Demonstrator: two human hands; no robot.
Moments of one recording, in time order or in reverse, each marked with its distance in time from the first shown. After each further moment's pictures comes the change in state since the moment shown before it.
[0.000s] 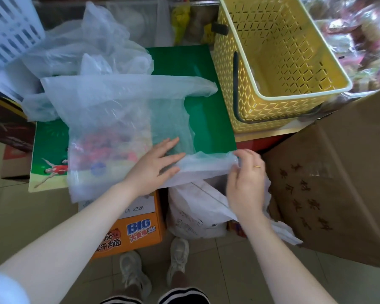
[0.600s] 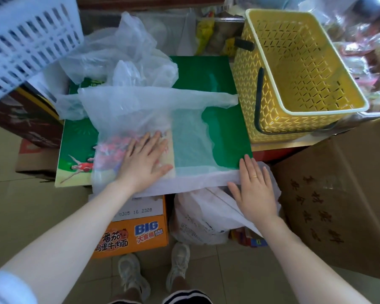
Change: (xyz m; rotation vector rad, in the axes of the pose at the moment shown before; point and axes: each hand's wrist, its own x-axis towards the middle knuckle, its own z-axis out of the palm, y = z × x) left_hand -0.027 -0.038 -0.033 0.360 -0.035 -0.320; right_hand -0.001 0.029 0.015 -0.577 -0.470 -0.210
